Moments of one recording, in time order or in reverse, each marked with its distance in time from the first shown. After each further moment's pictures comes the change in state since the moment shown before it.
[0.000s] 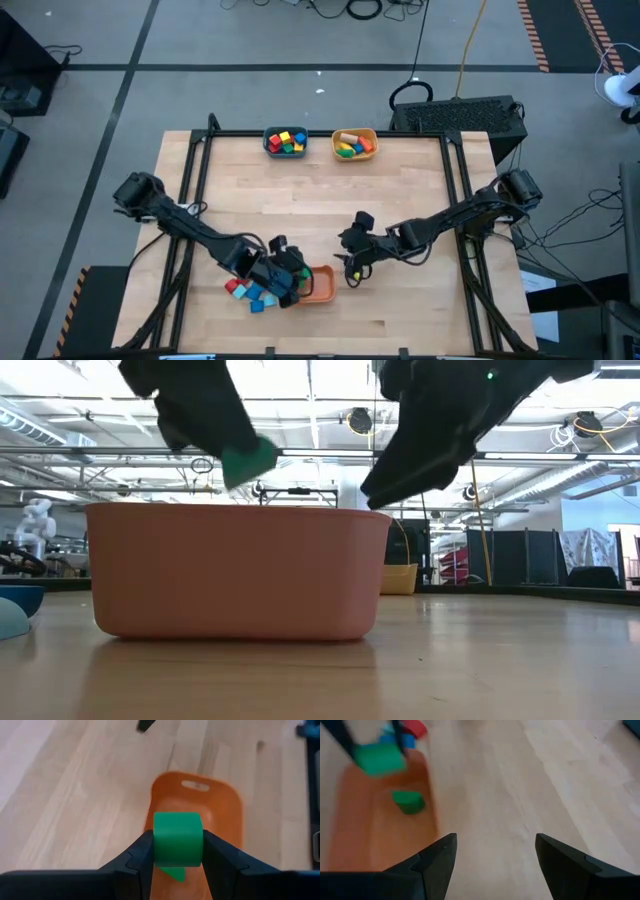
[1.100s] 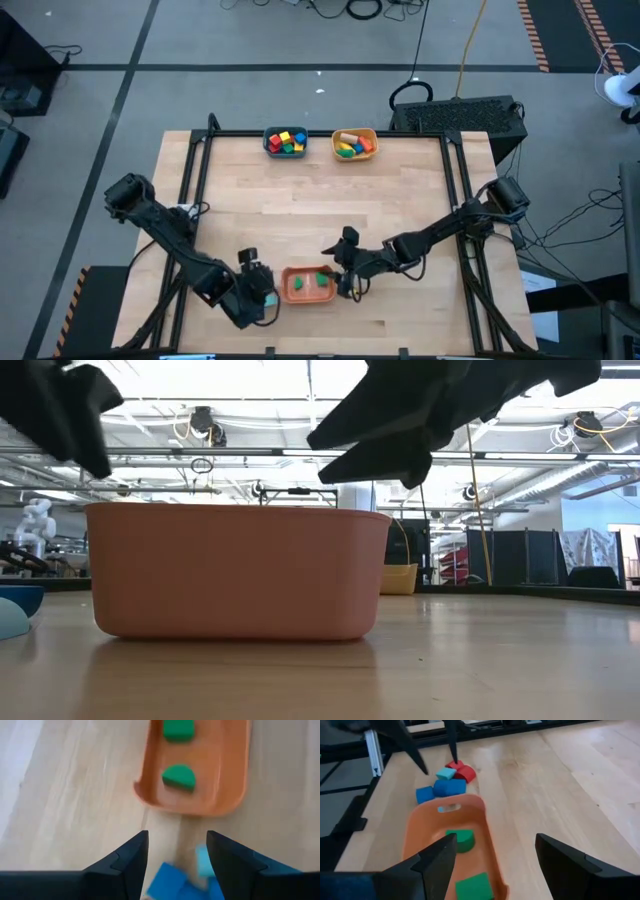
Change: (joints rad) left arm -0.238 -0.042 -0.020 -0.338 -0.102 -0.178; right arm 0.067 0.125 0.000 0.384 -0.006 -0.032
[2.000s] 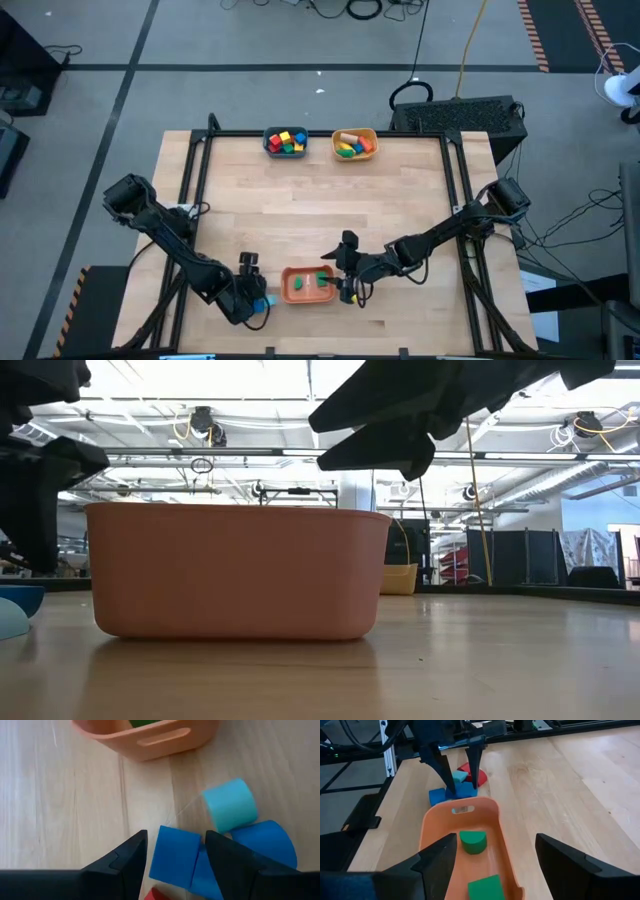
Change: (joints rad) left arm -0.045 0.001 -0.255 0.243 0.073 0.278; right arm 0.031 -0.001 0.000 0.033 0.001 -0.026
